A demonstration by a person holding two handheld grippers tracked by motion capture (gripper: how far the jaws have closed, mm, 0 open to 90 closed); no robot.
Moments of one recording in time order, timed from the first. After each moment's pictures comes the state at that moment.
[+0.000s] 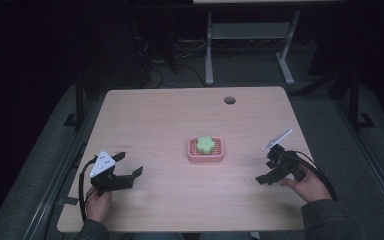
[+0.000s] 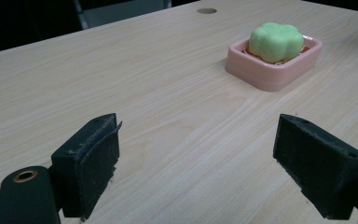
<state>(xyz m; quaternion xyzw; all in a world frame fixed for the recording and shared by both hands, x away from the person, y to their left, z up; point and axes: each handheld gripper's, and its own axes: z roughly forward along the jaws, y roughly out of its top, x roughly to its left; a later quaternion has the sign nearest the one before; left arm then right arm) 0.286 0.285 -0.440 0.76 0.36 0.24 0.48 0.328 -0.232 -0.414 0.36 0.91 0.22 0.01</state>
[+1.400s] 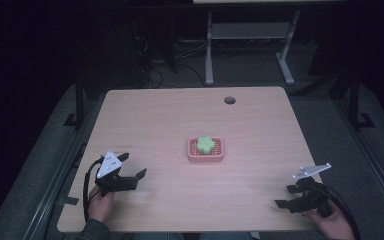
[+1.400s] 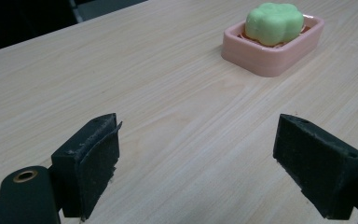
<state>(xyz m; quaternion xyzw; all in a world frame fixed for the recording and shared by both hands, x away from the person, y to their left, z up) 0.289 0.274 -0.444 0.78 0.34 0.25 0.46 0.252 -0.295 -0.457 0.43 0.85 0.29 0.02</state>
